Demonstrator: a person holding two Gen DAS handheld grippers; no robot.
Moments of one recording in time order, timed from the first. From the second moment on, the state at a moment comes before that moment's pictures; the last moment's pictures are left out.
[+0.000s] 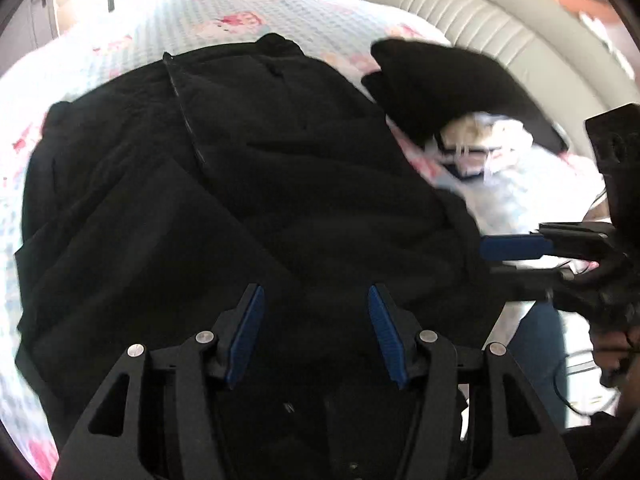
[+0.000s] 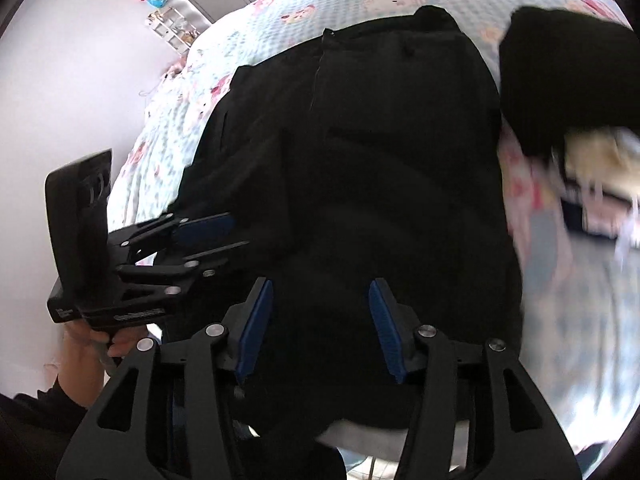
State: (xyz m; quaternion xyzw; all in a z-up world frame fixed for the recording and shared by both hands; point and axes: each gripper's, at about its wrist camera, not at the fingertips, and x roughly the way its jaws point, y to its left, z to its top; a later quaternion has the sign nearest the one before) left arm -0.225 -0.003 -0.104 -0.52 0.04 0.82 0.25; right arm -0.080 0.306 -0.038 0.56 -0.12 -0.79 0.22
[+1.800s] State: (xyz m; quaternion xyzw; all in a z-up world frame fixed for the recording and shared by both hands) left arm -0.059 -0.105 -0.177 -0.54 -0.16 0.82 0.09; right arm 0.019 0.318 -0.128 0.56 -0.13 -0.80 0.13
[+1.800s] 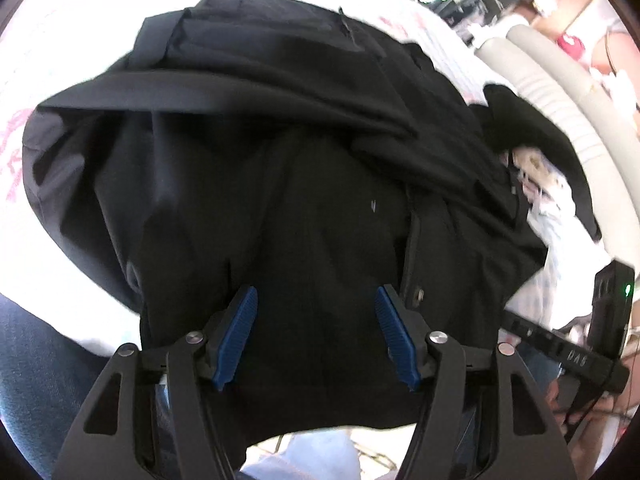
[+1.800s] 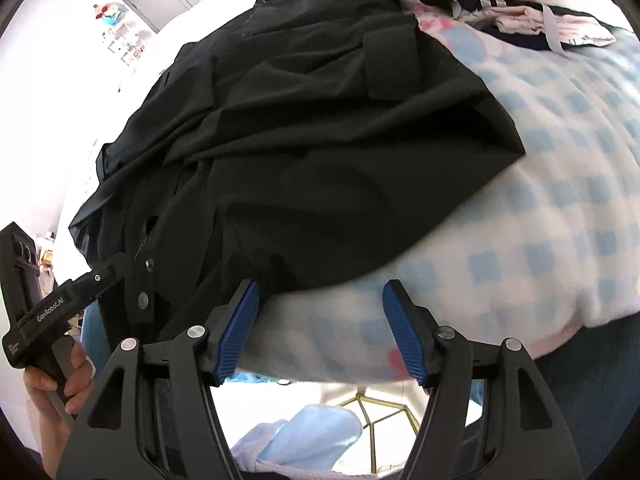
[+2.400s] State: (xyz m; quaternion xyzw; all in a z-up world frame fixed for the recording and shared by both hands) left arm -0.072 -0.131 -0.105 -0.45 -0.17 0.87 0.10; right arm -0.023 0.327 -0.077 0.50 -0.10 -0.85 0.15
